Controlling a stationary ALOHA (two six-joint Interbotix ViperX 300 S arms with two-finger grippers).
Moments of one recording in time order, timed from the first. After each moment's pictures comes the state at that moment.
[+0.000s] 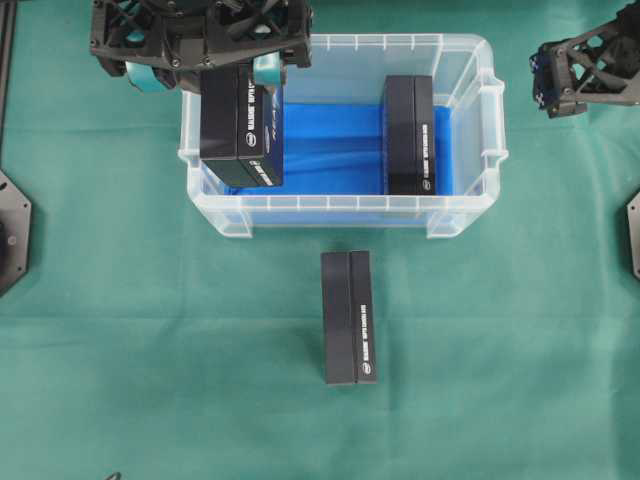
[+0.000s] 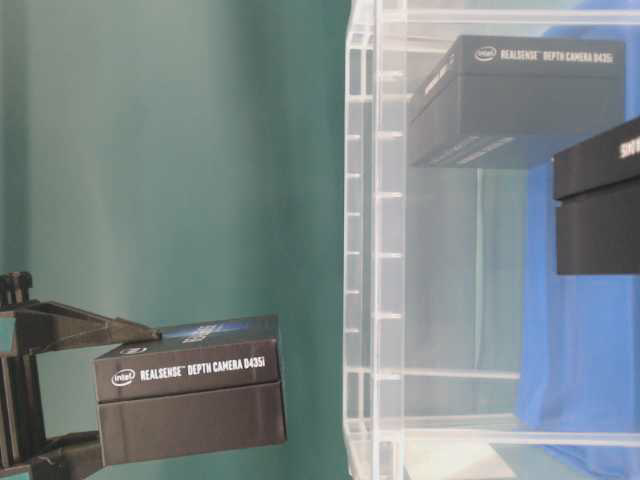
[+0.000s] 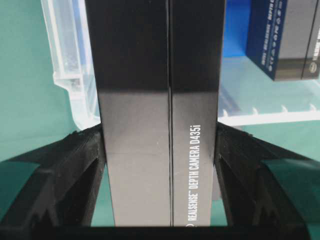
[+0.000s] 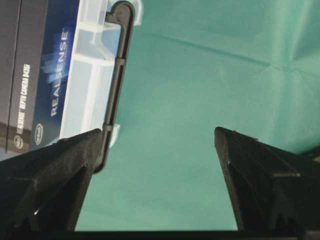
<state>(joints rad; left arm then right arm) 0.20 0.03 -0.29 0.04 1.61 -1.37 -0.30 -0.51 0.51 -0.19 1.24 1.26</state>
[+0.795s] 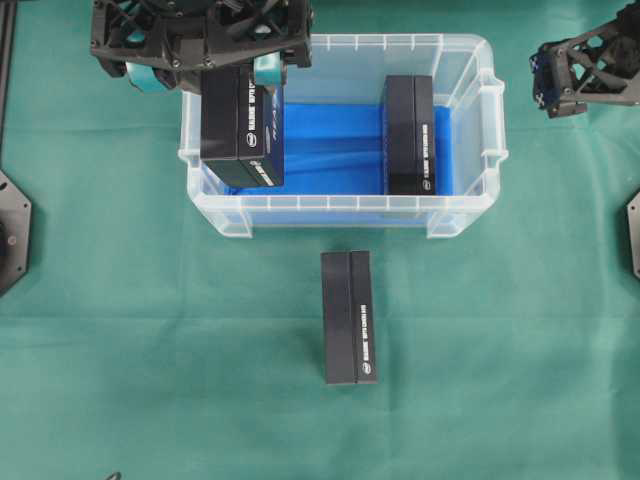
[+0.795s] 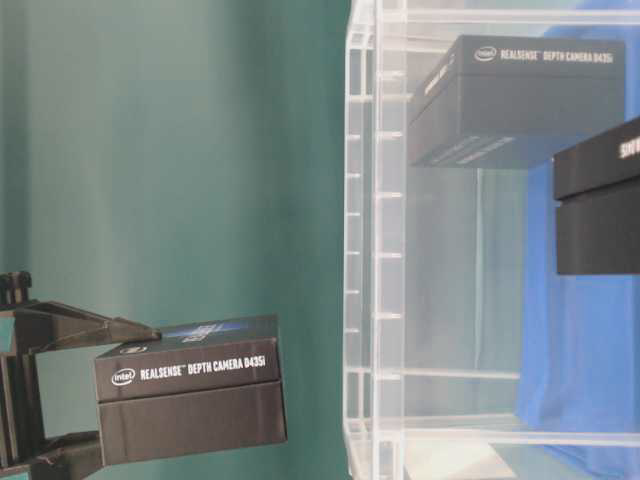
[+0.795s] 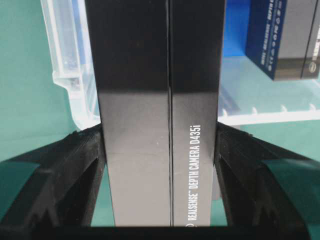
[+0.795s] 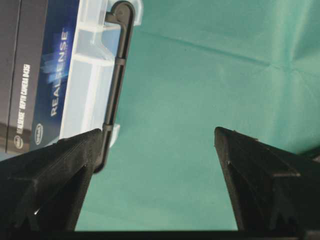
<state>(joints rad) 0.19 0.03 -0.29 0.05 1.61 -1.37 -0.30 -0.51 0.51 -0.19 1.24 1.26</state>
